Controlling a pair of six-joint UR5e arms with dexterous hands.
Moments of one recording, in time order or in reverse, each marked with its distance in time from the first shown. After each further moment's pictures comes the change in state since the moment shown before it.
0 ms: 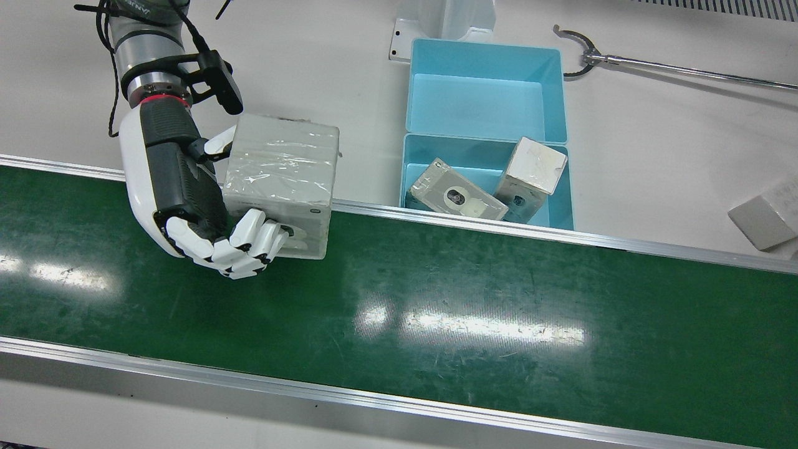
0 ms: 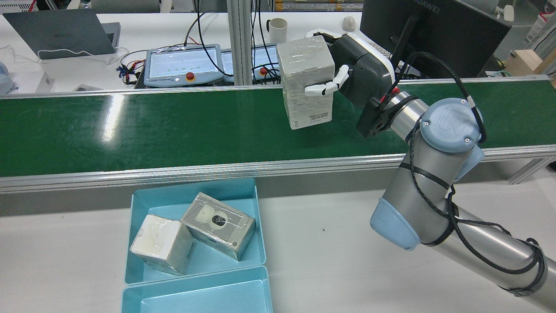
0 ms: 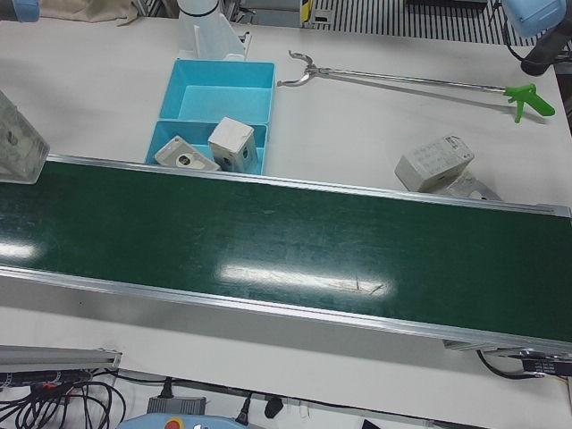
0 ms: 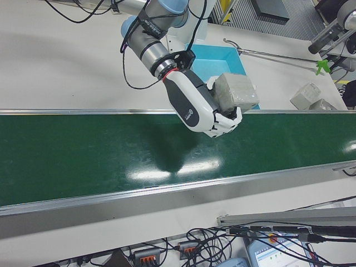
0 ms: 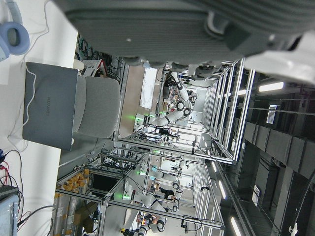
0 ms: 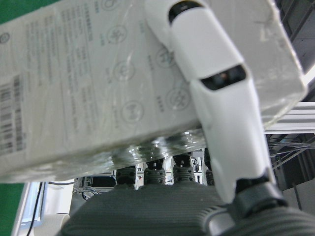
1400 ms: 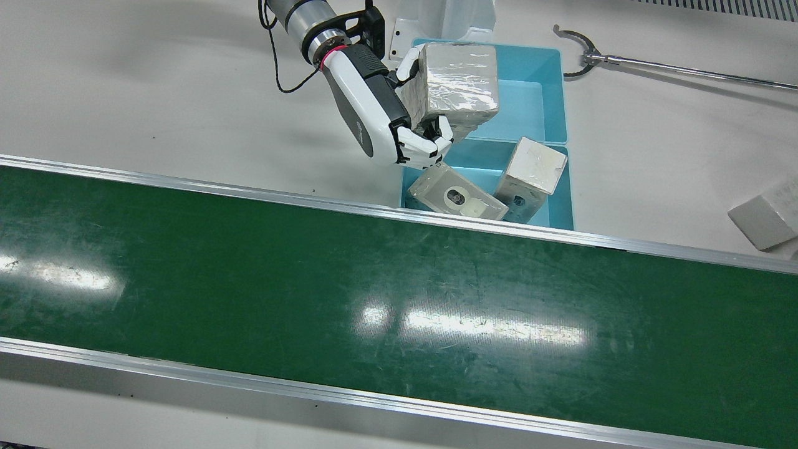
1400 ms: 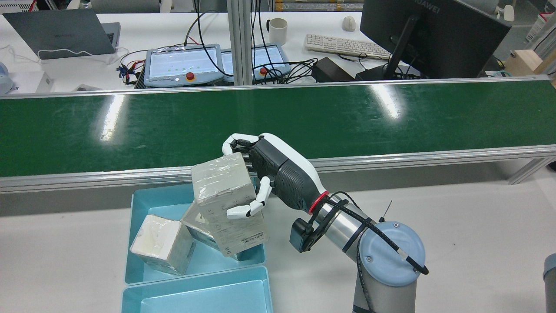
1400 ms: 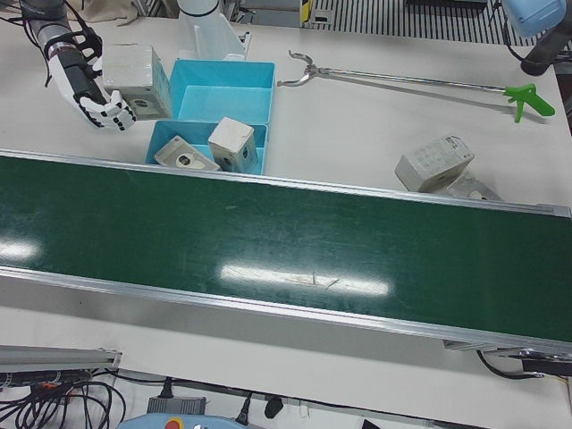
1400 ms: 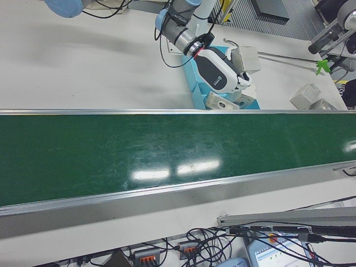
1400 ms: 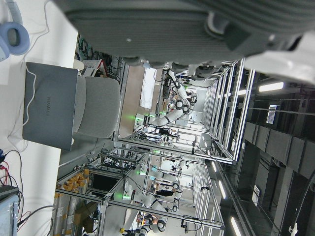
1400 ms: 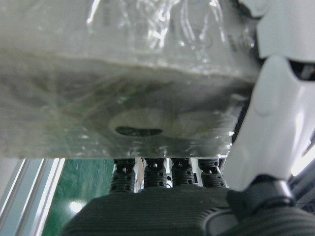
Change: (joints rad) left arm 0.000 0.000 0.000 0.000 0.000 0.000; right arm -0.429 0.013 0.124 -0.005 0.188 -0.256
